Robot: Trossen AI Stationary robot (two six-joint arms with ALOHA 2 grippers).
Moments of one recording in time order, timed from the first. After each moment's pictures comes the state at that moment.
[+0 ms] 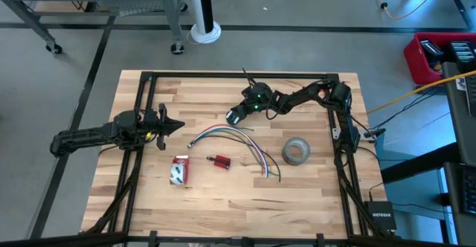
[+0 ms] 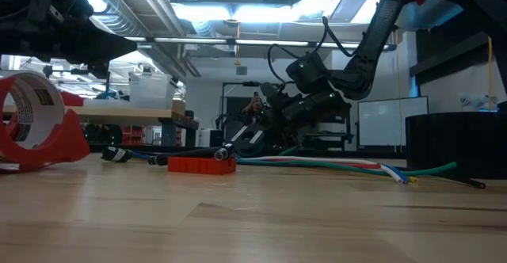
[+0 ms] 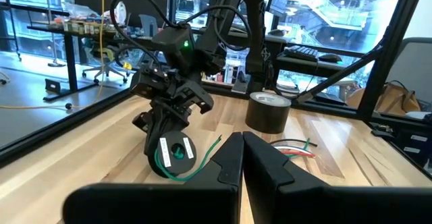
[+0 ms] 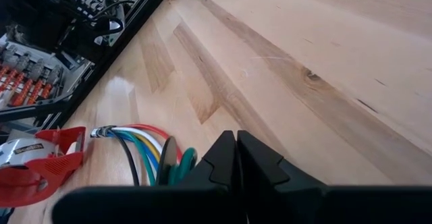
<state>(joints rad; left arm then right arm) 0.16 0.01 0.01 0.01 -0.01 -0.12 -0.44 2.09 0.97 0.65 -0.39 0.60</state>
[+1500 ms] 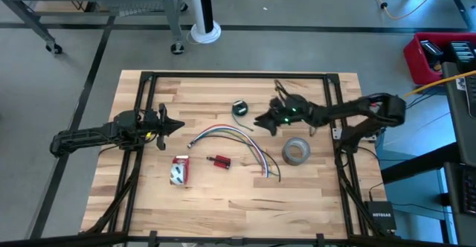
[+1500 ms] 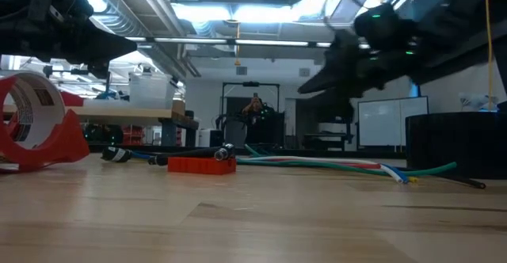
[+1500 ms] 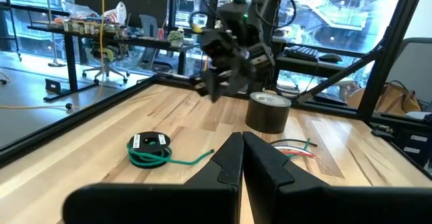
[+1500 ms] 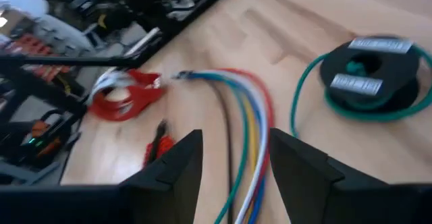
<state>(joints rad) 0.16 0.01 0.01 0.01 -0.01 -0.12 -0.34 1.49 0.49 0.63 -0.35 0.52</state>
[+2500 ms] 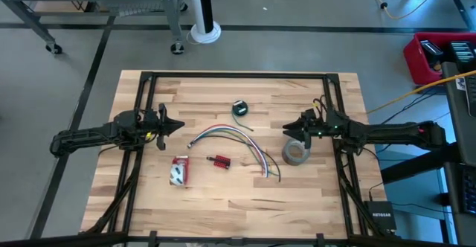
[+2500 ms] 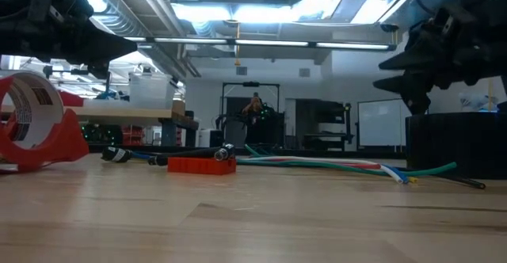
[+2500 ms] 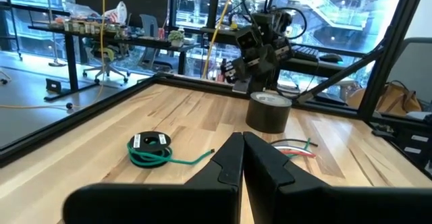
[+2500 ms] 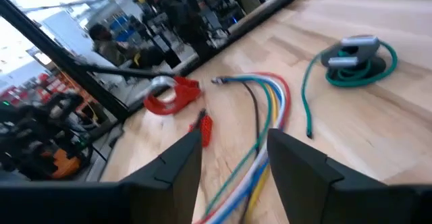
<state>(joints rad) 0.16 0.01 0.01 0.01 -0.01 -0.12 -0.22 0.62 0.01 0.48 -0.20 0.56</state>
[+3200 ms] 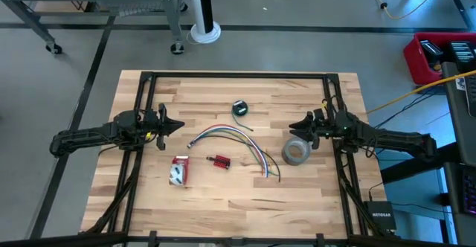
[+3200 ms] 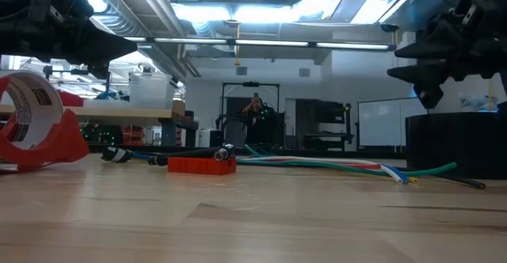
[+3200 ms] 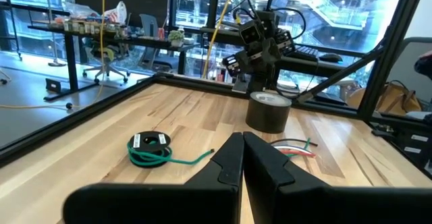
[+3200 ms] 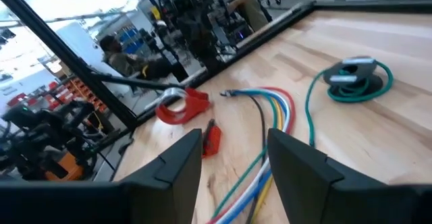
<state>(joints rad) 0.16 0.01 0.01 0.01 -0.01 -0.12 -0.22 0.23 0.01 0.15 -0.19 0.55</state>
